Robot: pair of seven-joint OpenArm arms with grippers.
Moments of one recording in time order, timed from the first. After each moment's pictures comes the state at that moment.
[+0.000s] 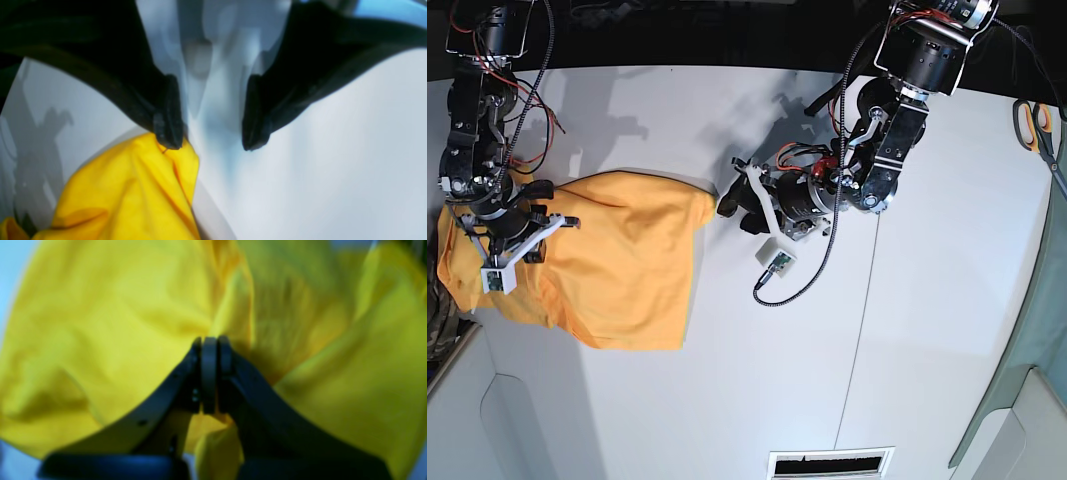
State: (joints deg) left arm -7.6 -5.8 17.9 63.7 -17.7 -28.3 26.2; right arm 2.1 11.5 11.1 84.3 9.1 12.7 -38.9
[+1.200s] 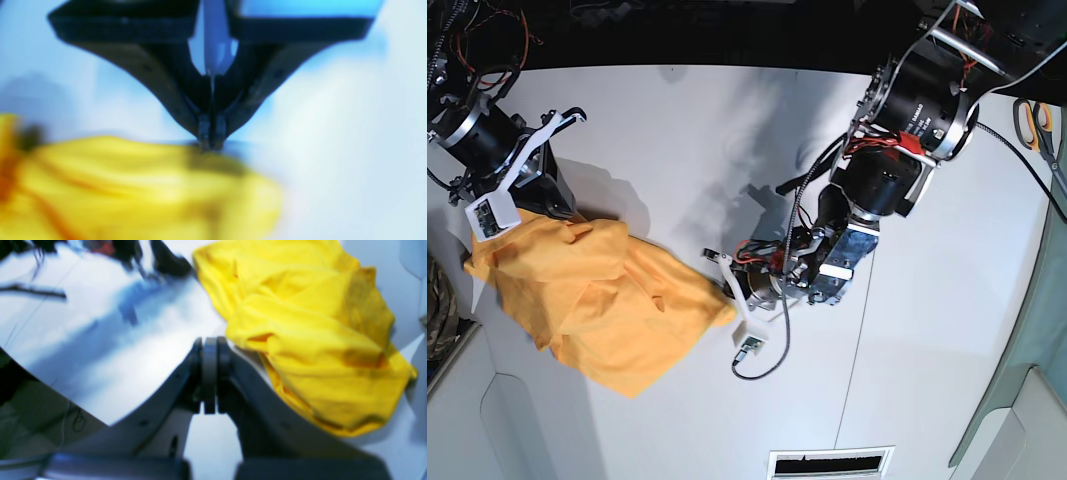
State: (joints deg) left arm -32.4 0.8 23.9 32.5 -14.4 -14.8 23.1; right arm -20.5 19.8 11.9 121.6 30.9 25.7 -51.5
